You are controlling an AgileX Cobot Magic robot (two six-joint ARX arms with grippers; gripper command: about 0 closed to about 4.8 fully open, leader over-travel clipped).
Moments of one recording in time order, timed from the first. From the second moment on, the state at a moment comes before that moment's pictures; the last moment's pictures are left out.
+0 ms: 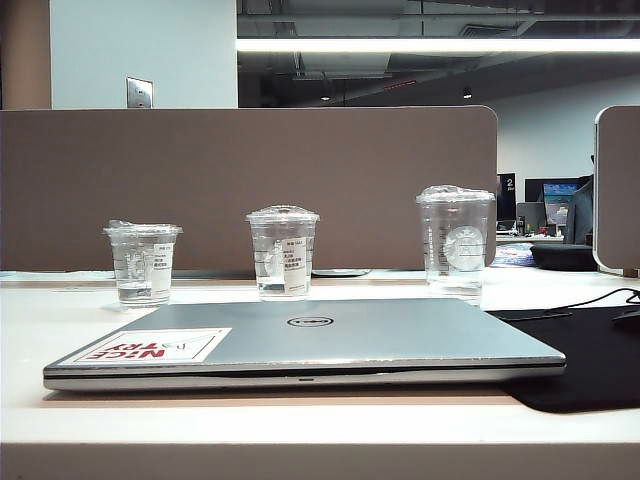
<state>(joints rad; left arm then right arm) 0.00 0.00 0.00 -0.02 0.04 0.00 0.00 0.00 0.01 -0.05 0.02 0.02</state>
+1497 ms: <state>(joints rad) 0.00 0.00 0.00 0.07 0.11 -0.07 0.55 0.08 0.01 -0.05 0.02 0.02</state>
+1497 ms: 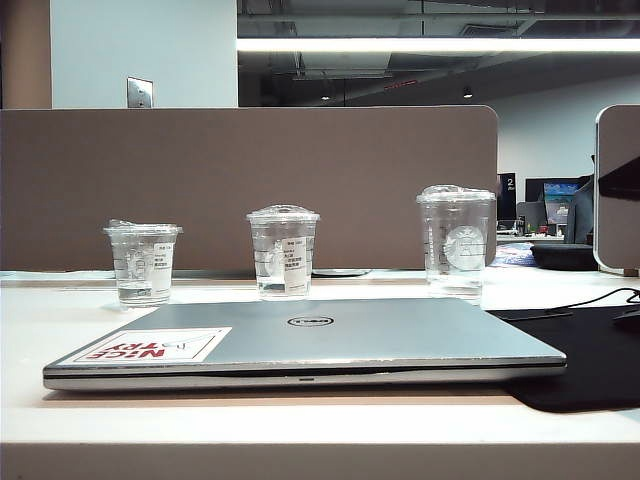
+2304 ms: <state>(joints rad) 0.00 0.75 0.37 0.45 0.22 0.08 0.62 0.09 0.01 -0.05 0.02 0.02</state>
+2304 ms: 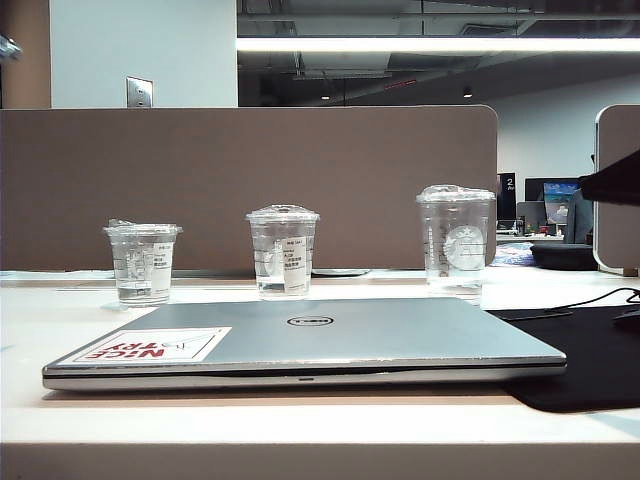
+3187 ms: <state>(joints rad) 0.00 2.10 0.76 1.16 0.34 0.12 0.62 0.09 0.01 -0.05 0.02 0.02</state>
